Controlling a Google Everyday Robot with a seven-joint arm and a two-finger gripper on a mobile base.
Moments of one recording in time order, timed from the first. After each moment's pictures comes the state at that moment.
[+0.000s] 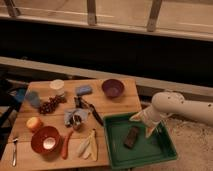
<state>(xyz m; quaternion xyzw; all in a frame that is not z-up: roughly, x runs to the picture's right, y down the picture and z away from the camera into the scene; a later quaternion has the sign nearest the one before) 0.199 0.206 0.774 -0.23 0.24 0.90 0.29</state>
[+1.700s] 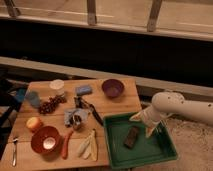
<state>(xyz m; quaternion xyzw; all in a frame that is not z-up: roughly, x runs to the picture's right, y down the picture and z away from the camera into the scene) 0.199 0.206 0.774 -0.23 0.24 0.90 0.29</state>
